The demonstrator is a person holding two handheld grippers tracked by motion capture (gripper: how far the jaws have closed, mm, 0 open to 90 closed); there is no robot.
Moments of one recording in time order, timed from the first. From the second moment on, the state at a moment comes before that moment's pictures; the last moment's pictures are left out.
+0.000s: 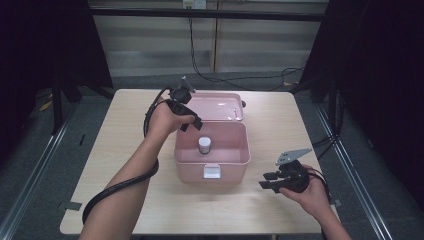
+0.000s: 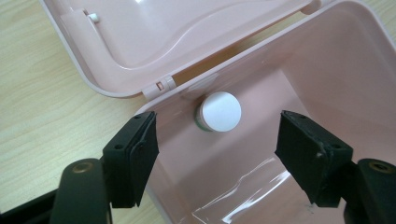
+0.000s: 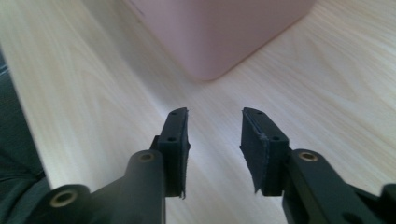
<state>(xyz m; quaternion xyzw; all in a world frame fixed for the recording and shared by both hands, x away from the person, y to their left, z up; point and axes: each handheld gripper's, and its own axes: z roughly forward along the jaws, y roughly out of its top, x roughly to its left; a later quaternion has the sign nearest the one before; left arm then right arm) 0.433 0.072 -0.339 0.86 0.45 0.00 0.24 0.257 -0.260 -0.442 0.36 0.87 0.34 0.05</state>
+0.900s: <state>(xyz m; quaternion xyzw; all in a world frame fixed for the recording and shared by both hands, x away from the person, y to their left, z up) 0.434 0.096 -0.336 0.86 0.46 0.01 0.23 0.259 -0.209 -0.405 0.30 0.90 0.32 0.00</state>
